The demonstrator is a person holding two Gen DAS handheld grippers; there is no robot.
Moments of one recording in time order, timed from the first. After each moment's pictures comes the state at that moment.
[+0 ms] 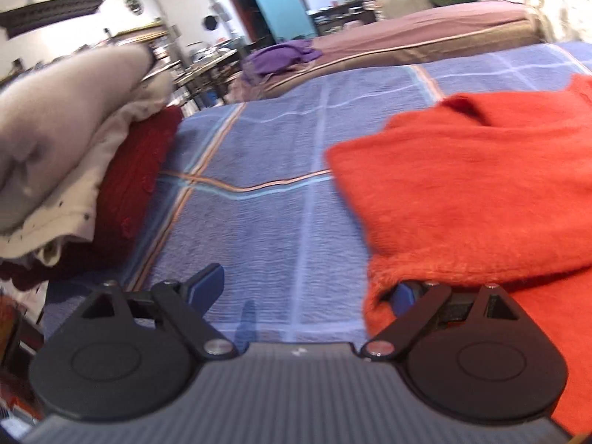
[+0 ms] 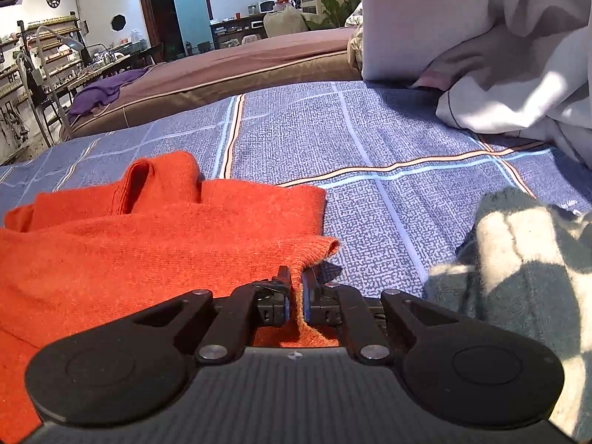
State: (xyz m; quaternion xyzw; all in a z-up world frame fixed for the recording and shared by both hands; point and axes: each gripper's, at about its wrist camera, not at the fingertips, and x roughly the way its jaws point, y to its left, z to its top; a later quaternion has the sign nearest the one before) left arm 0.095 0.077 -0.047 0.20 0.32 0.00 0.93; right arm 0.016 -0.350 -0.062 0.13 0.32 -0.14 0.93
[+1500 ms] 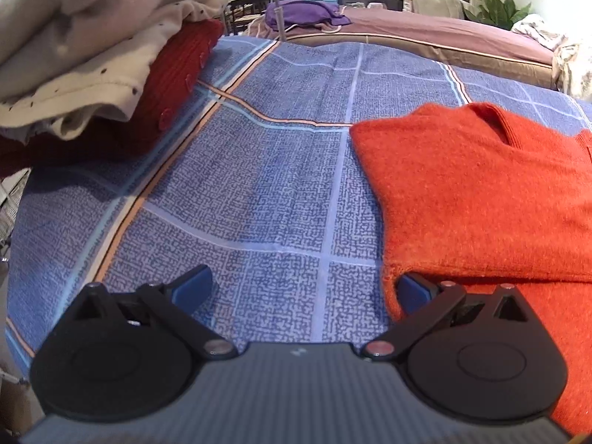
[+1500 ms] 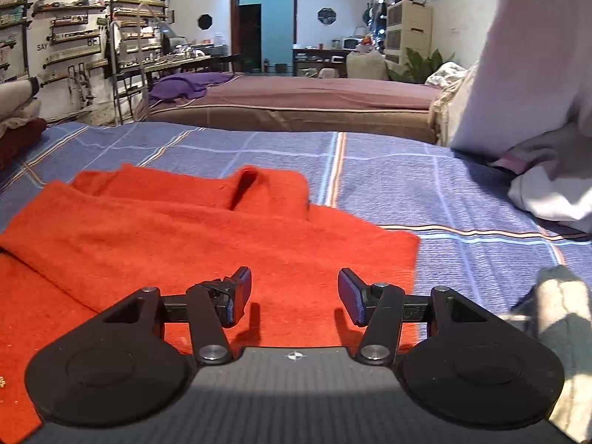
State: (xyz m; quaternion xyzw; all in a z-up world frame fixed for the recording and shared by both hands) left arm 0.084 0.136 -0.045 0.06 0.39 -0.02 0.92; right arm 0.012 -0.287 -0.045 0.03 0.28 -0.03 0.96
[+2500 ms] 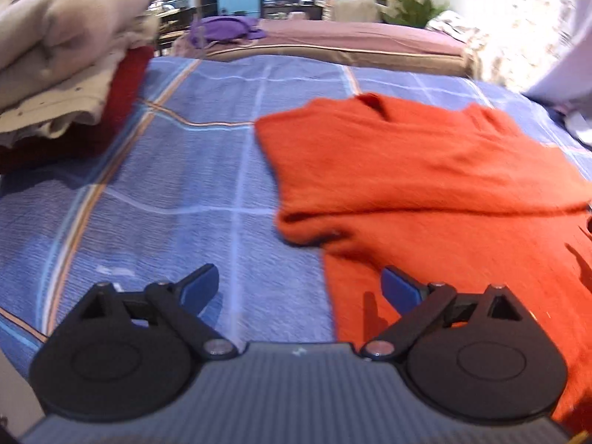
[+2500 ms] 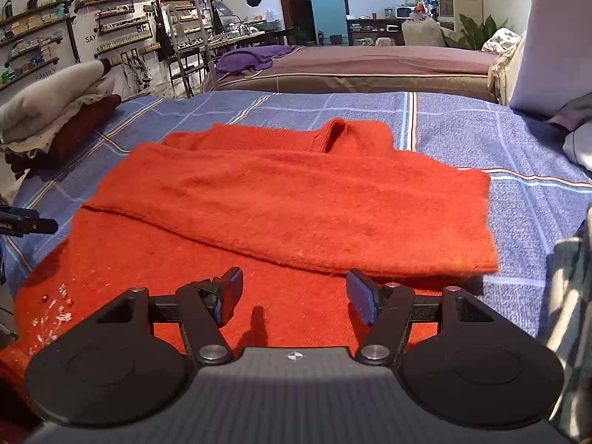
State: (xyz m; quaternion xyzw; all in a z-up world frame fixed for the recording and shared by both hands) left arm -0.009 0.128 -0.019 0.07 0.38 -0.16 0.91; right arm -0.040 -0.250 -0.048 0.07 0.32 0.07 0.94
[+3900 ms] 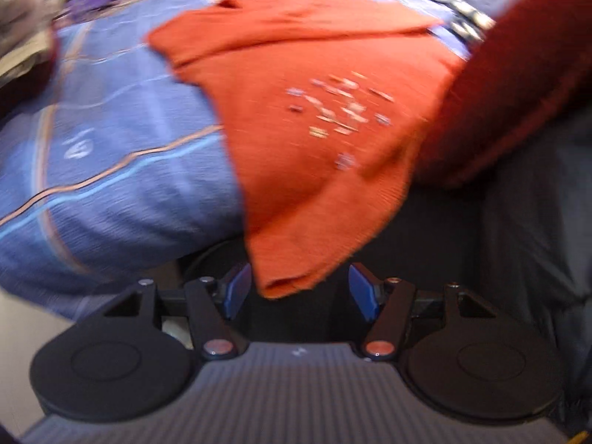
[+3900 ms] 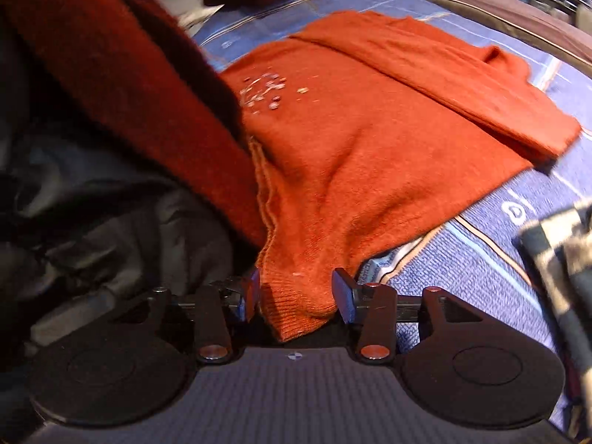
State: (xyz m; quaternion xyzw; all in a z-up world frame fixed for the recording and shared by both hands) left arm -0.178 0.185 -0.018 0.20 0.46 -0.35 0.79; right arm -0.193 -0.253 -0.028 -0.07 0.44 0.34 0.82
